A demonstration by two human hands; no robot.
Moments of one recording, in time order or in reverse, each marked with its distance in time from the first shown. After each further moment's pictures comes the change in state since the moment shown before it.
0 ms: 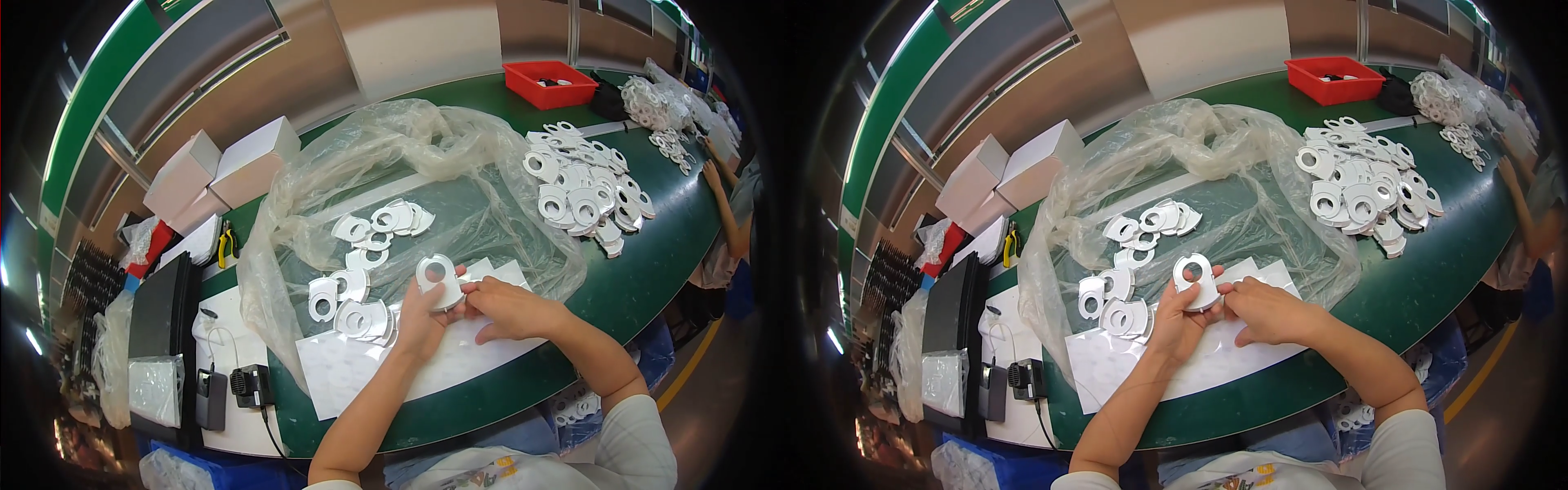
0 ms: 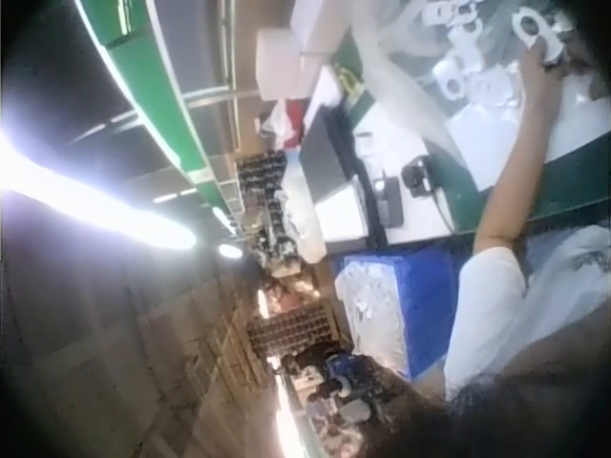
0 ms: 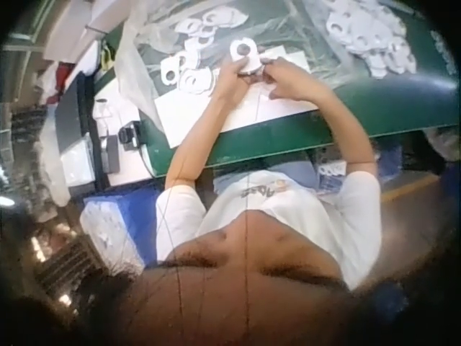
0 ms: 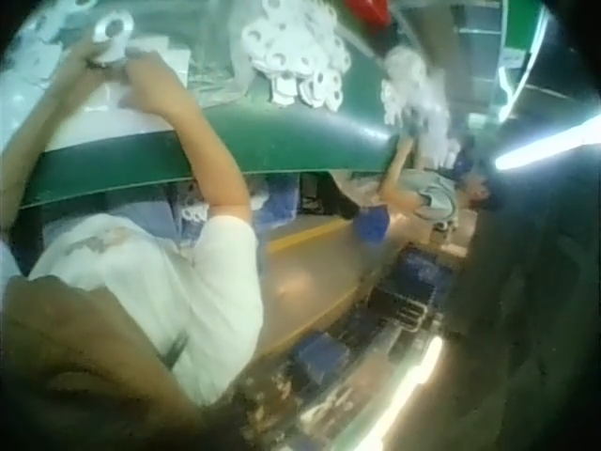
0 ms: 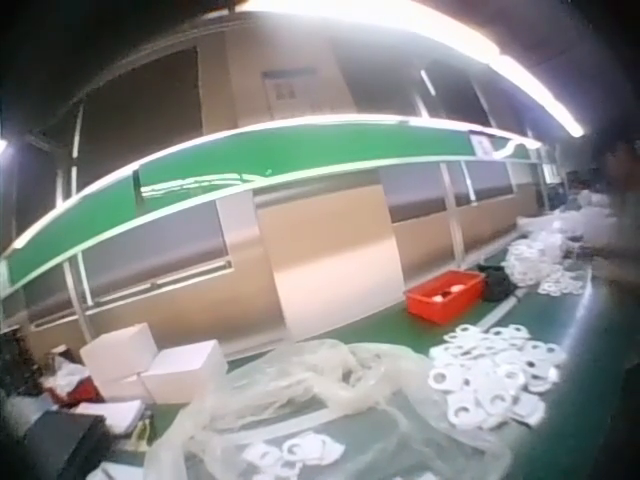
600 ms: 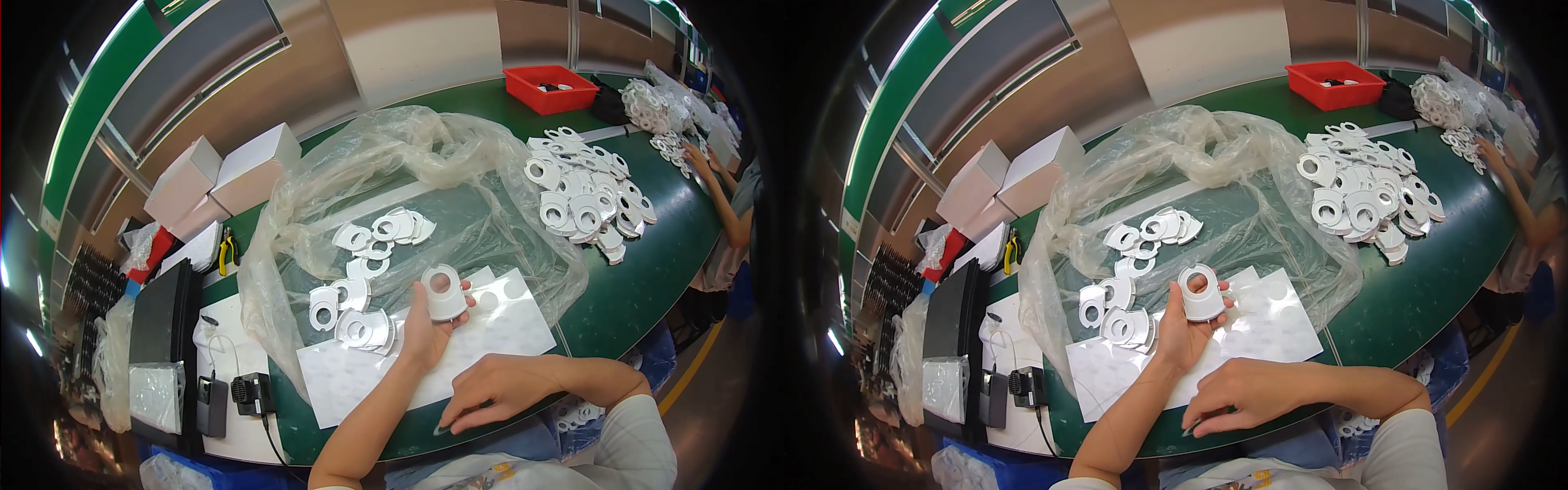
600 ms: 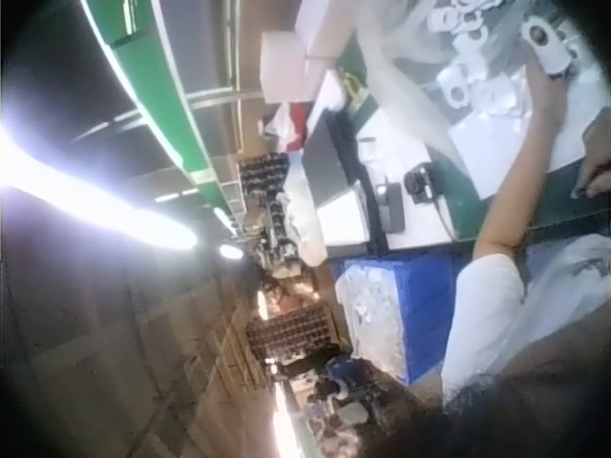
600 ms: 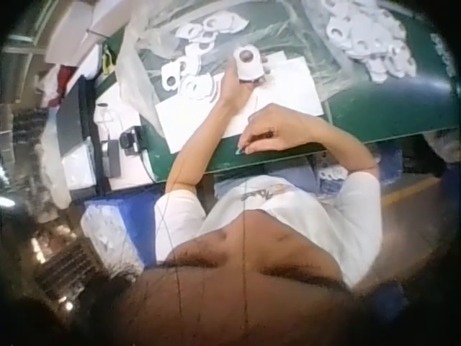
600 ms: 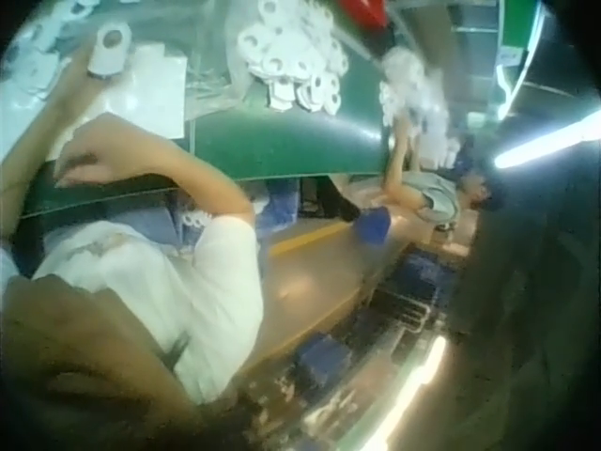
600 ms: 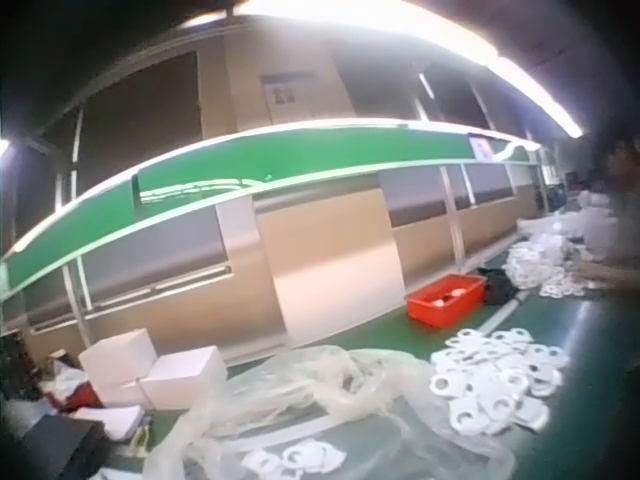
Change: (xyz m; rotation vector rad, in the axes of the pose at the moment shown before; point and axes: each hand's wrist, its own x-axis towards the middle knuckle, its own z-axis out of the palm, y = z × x) left_hand 0.015 -0.015 -0.001 -0.055 -0.021 -0.033; right_hand -0.023 -0.051 0.006 0.356 -0.051 -0.511
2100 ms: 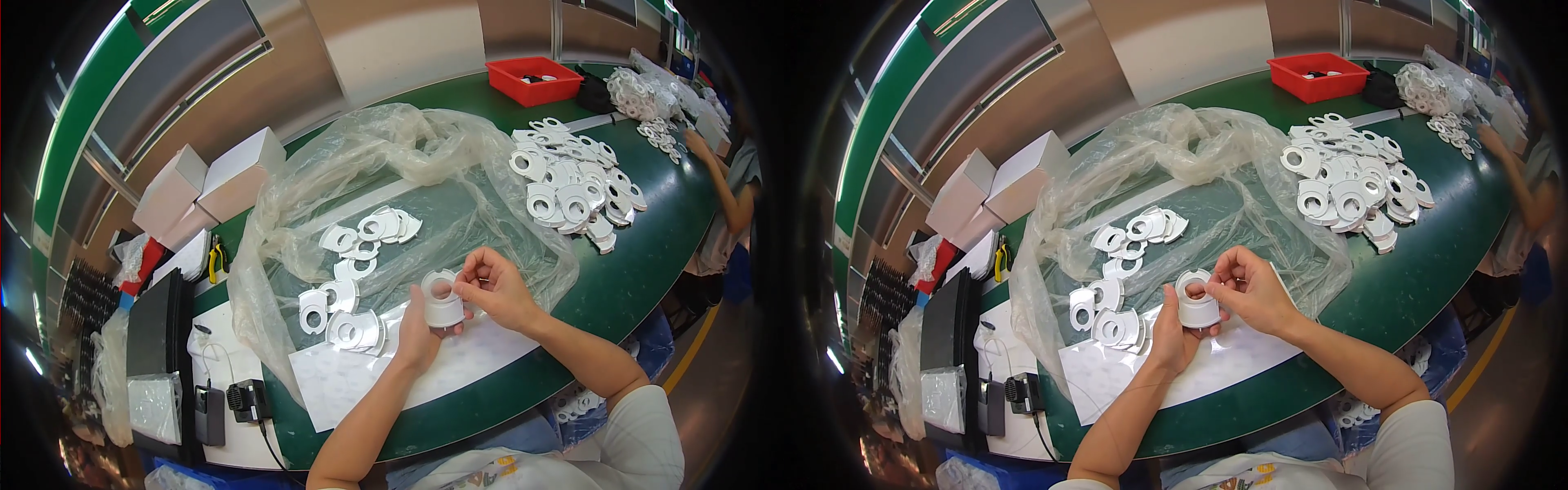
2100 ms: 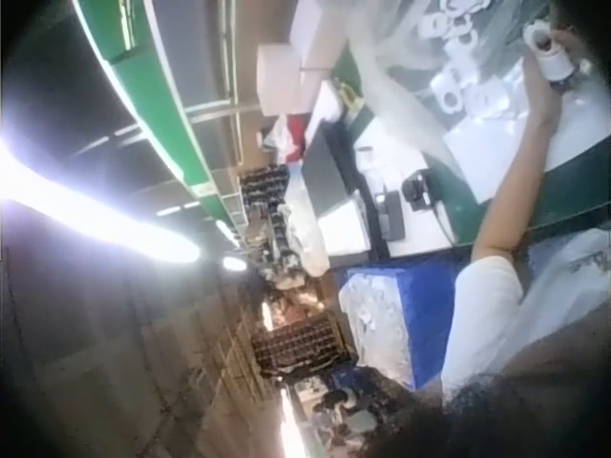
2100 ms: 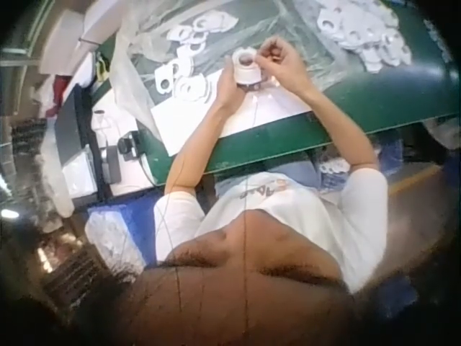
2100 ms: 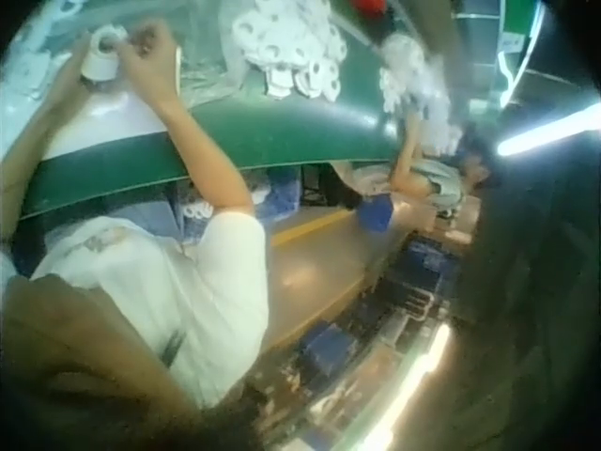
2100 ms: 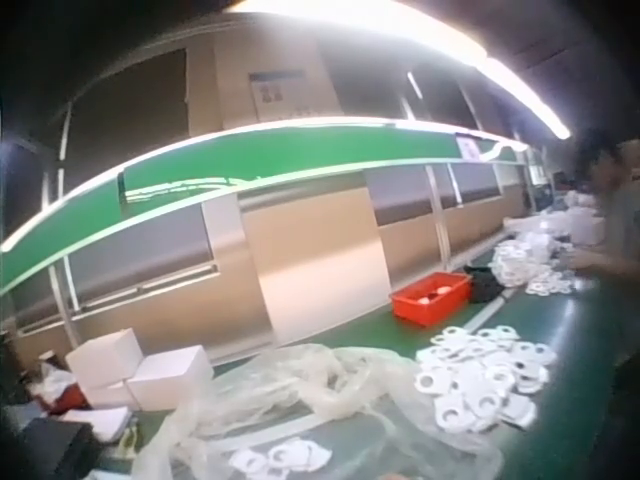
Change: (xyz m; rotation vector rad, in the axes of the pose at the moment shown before) left_hand 0.002 -0.006 0.006 0.224 -0.008 -0.071; right_hand -0.004 0.084 -0.024 0.584 0.912 0.329
